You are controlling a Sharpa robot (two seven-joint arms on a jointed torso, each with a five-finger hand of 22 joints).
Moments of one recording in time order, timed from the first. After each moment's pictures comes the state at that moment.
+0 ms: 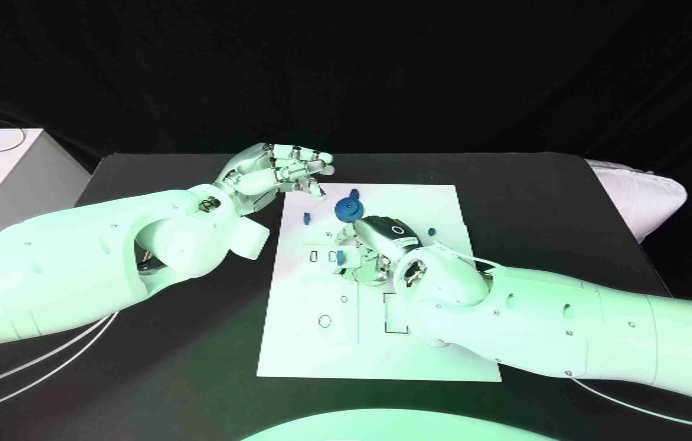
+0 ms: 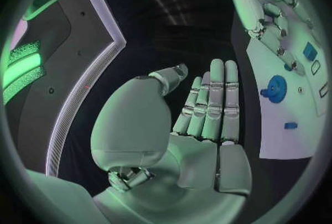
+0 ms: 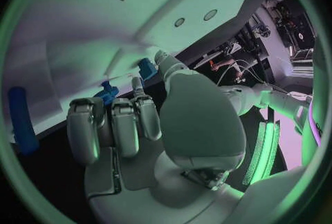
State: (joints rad) left arm 1.19 -0.96 -0.05 1.64 -0.10 -0.16 0.36; left_hand 1.32 -0.17 0.59 0.05 0.07 0.86 0.22 0.22 0.14 1.06 0.17 0.07 0.07 1.05 0.09 0.69 0.48 0.18 0.85 0.19 0.74 0.45; right arm 1.08 -0.53 -0.18 1.56 -1.57 -0.54 -0.40; right_hand 1.37 -0.22 0.16 0.22 0.19 0.88 0.18 0.10 0.31 1.47 0.09 1.43 1.31 1.47 0.01 1.57 1.31 0.01 1.47 0.12 1.51 1.31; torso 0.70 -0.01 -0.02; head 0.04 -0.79
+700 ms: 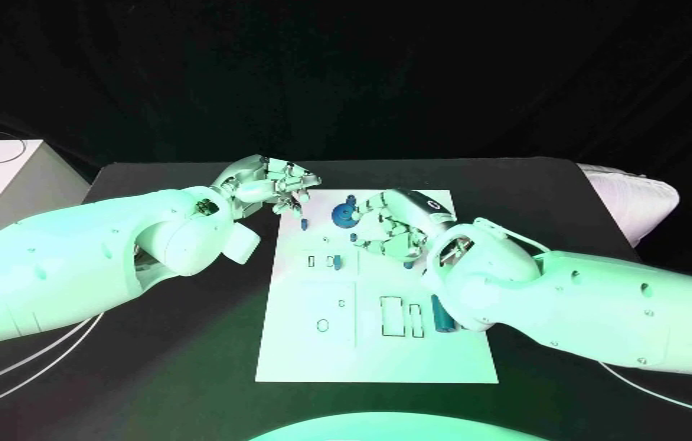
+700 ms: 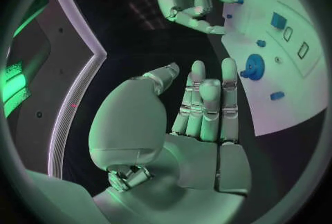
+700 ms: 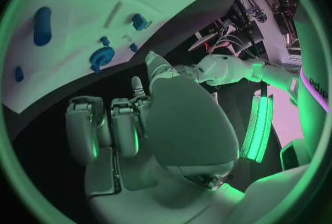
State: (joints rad) left arm 1.20 -0.94 -0.05 1.57 -0.30 -0.21 0.15; left_hand 1.24 -0.19 0.52 0.12 0.07 0.92 0.15 0.40 0.27 1.14 0.06 0.66 0.48 1.31 0.00 1.21 0.91 0.18 0.94 0.12 0.97 0.57; right arm 1.19 -0.72 -0.16 1.71 -1.37 -0.59 -0.27; right_hand 1.53 -0.17 0.14 0.27 0.26 0.91 0.17 0.12 0.31 1.47 0.09 1.44 1.31 1.47 0.01 1.57 1.31 0.01 1.47 0.12 1.48 1.31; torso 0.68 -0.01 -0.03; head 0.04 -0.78
